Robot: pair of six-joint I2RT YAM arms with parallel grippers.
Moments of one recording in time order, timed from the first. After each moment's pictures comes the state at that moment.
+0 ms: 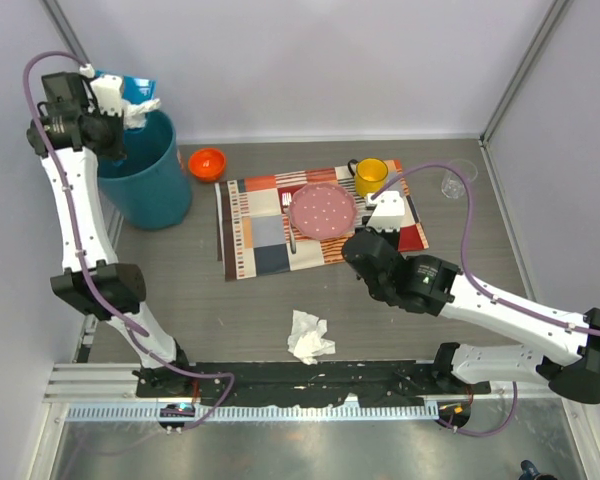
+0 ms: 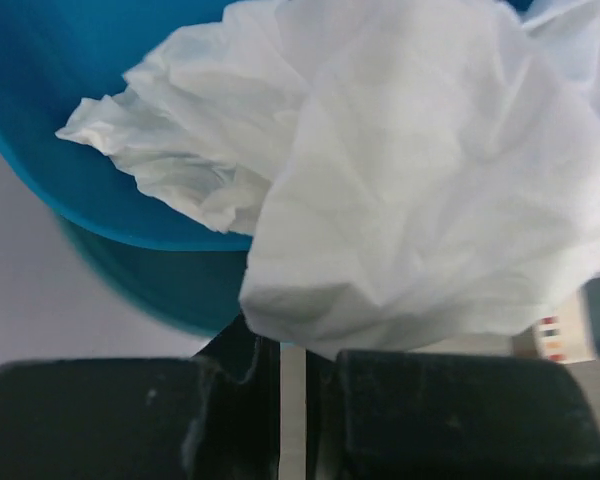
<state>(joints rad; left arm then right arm) 0.25 1.82 2.33 -1.25 0.19 0.31 1.08 1.10 1.06 -0.60 1.00 0.56</state>
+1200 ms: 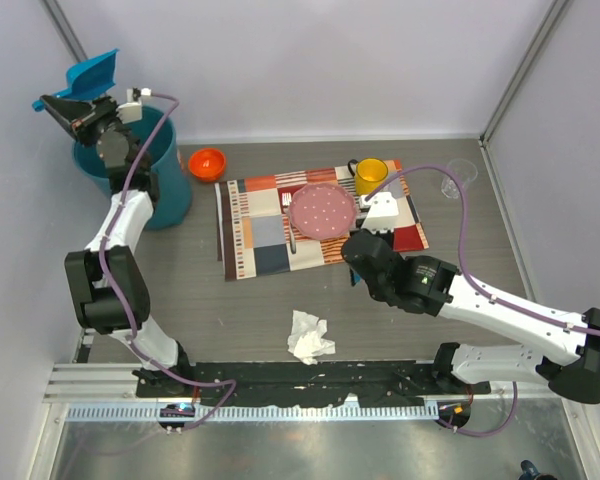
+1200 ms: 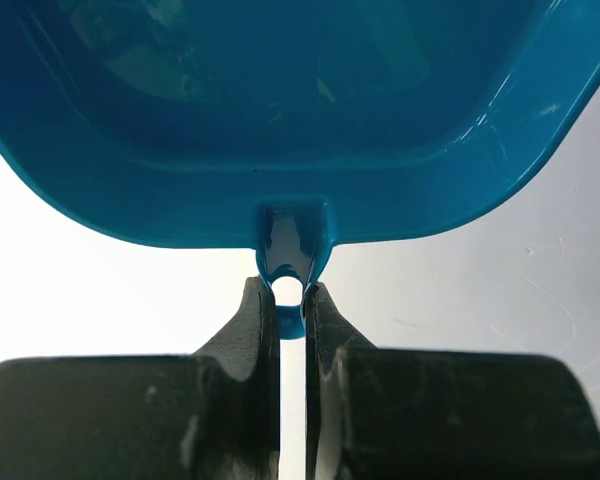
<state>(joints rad) 0.12 1.66 1.29 0.98 -0.68 2.02 1.08 1.11 1.05 -0.59 0.91 0.54</state>
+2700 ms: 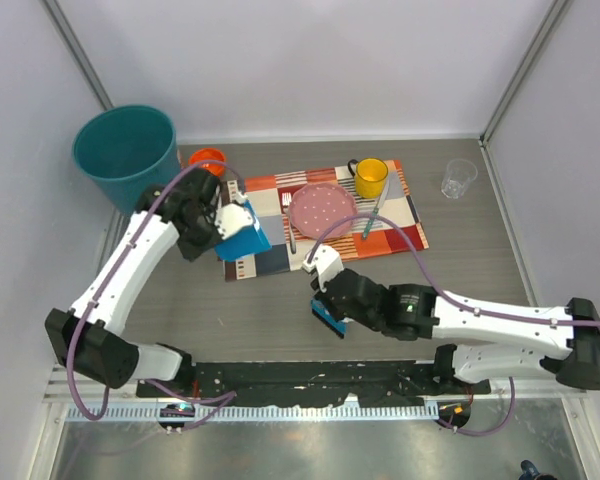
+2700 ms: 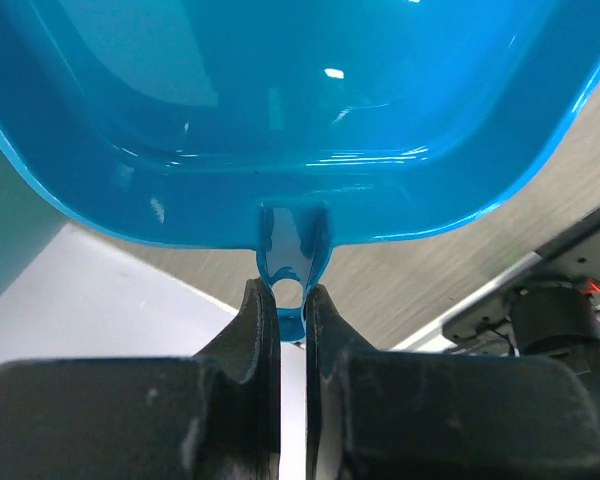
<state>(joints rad) -0.34 1.35 1.43 -1.32 -0.06 0.73 1.28 1.12 0.86 -0.42 0.44 0.22</state>
